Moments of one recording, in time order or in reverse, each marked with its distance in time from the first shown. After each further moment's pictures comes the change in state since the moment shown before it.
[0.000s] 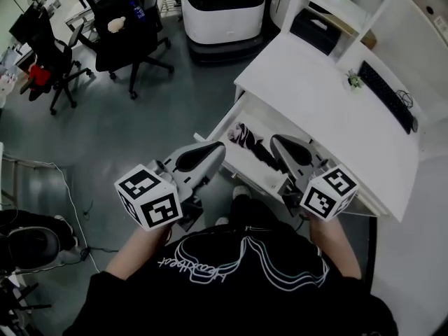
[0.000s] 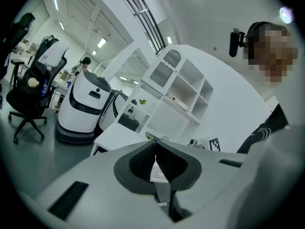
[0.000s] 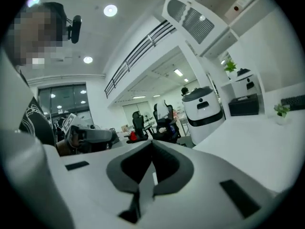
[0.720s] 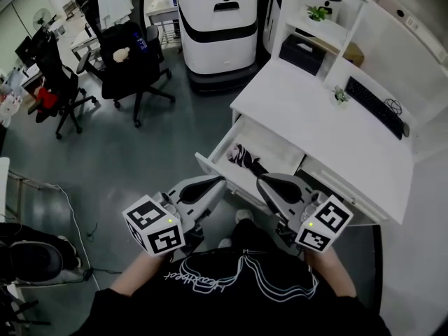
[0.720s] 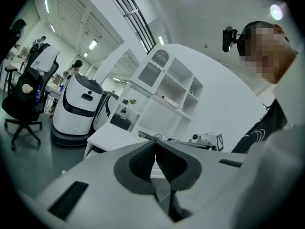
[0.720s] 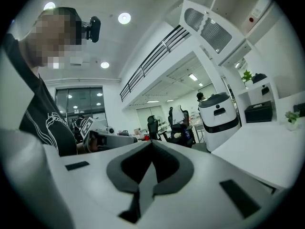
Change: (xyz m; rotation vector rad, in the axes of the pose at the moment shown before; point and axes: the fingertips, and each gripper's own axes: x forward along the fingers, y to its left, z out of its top) left arm -0.031 -0.060 -0.017 0.070 0.008 -0.057; right arm -0.050 0.092 0.008 -0.074 -0.065 0.156
